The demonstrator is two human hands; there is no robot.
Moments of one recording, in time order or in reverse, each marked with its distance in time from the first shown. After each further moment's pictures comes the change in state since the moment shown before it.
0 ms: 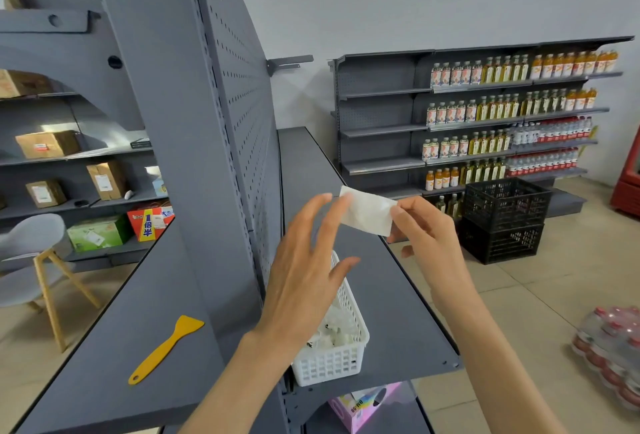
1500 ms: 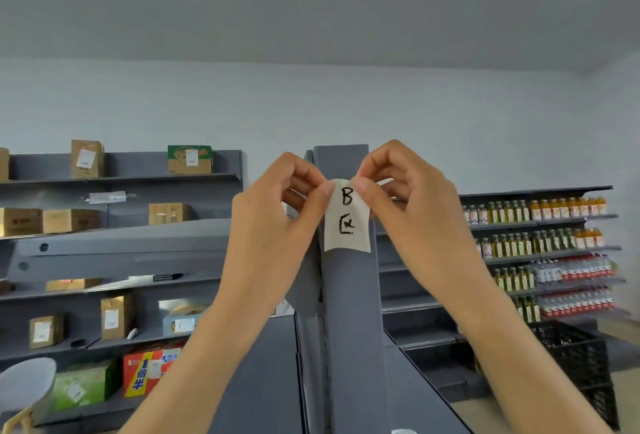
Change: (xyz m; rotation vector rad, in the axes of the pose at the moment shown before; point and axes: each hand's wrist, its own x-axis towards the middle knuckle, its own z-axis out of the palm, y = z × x) left_hand 0.129 -0.054 -0.259 -0.477 0.454 0.031; right_hand 0.019 -0.269 0.131 -0.129 0.021 -0.725
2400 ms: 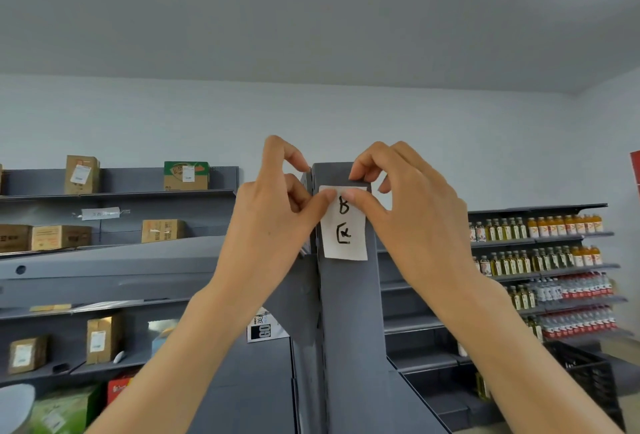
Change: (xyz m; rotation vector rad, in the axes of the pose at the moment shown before) left_hand 0.029 -0.008 0.002 0.134 -0.054 0.040; right_hand 0.025 0.012 0.010 -0.569 0.140 -0.213
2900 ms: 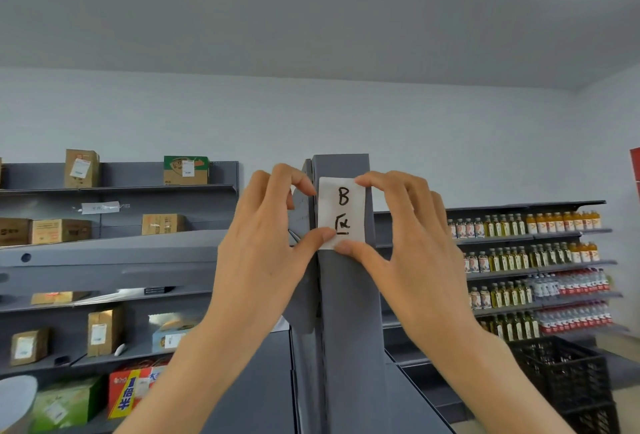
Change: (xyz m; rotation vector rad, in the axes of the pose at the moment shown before) left_hand -0.033 -0.010 0.001 0.206 0.033 0.055; right_hand -0.048 0.009 0.012 0.026 -0.018 -0.011
